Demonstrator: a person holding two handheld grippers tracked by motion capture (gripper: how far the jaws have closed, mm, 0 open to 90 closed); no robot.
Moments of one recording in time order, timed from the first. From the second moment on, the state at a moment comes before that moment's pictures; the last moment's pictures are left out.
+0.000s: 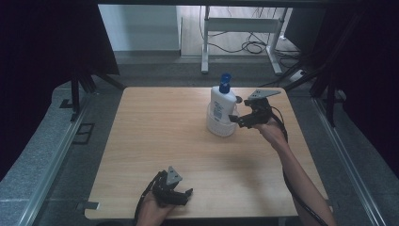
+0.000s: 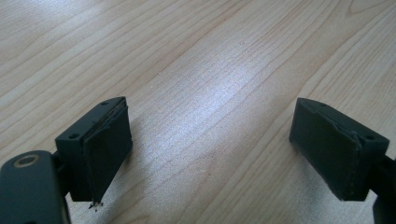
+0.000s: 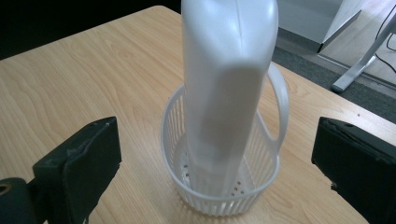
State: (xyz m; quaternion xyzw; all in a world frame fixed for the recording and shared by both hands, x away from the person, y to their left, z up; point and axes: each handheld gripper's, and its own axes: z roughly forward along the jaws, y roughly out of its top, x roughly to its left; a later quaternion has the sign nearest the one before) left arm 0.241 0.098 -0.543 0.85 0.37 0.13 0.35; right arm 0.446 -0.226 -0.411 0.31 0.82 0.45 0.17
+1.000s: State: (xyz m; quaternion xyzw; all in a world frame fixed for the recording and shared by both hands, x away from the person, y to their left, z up) left arm 0.241 0.098 -0.543 0.85 0.37 0.13 0.35; right arm 0.413 -0.256 -0.440 0.32 0.82 0.44 0.16
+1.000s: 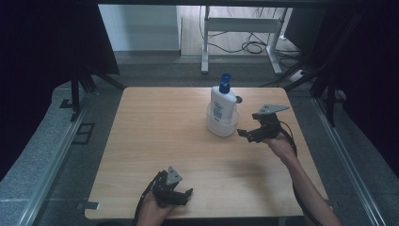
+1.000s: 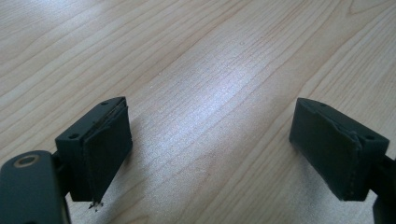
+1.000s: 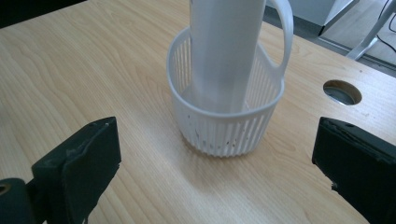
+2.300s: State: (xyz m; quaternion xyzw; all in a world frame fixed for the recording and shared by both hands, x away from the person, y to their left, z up) left arm 0.241 0.098 -0.543 0.85 0.37 0.13 0.35; right arm 0.350 -0.276 -0.520 0.33 0.85 0.39 0.13
